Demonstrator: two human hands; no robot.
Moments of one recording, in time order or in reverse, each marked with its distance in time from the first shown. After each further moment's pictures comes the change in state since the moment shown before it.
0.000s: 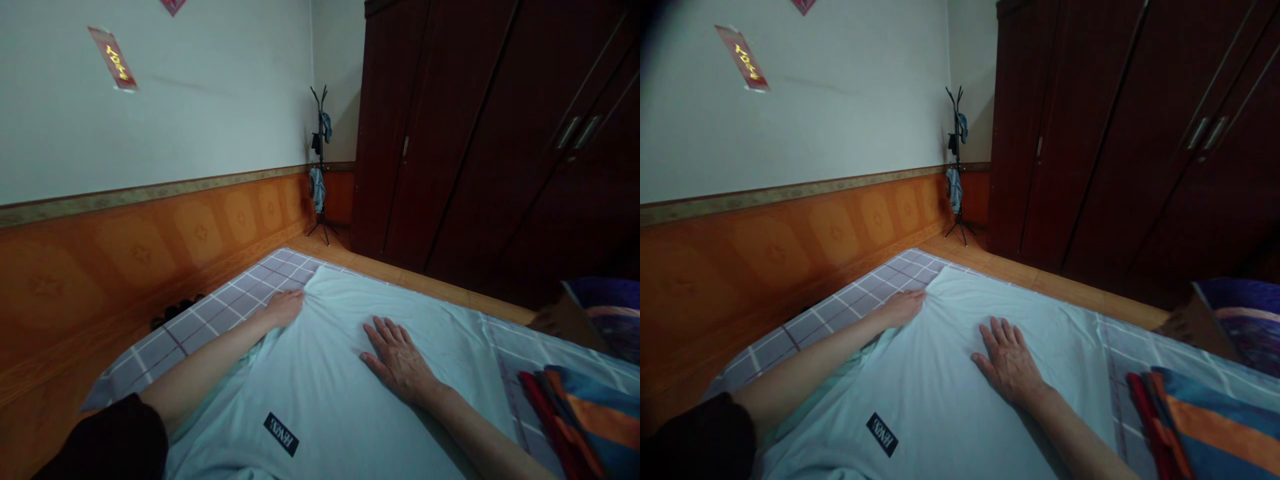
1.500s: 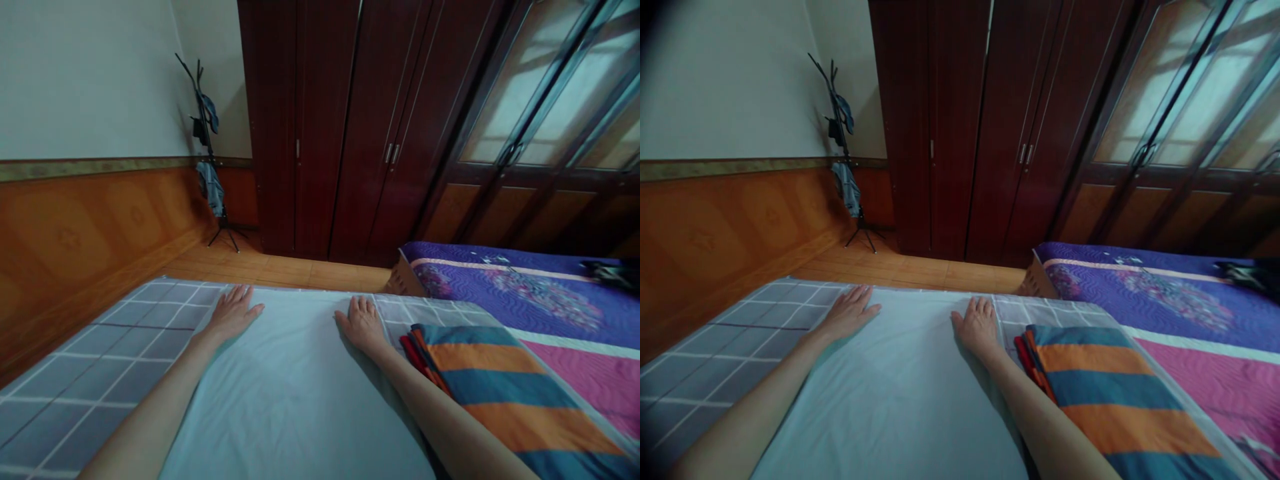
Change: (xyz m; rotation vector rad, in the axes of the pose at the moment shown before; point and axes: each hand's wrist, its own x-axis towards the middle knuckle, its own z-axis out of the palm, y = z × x) left_hand 0.154 0.034 0.052 -0.066 0.052 0.033; right_hand 0.006 0.102 -0.015 -0.111 -0.025 0.858
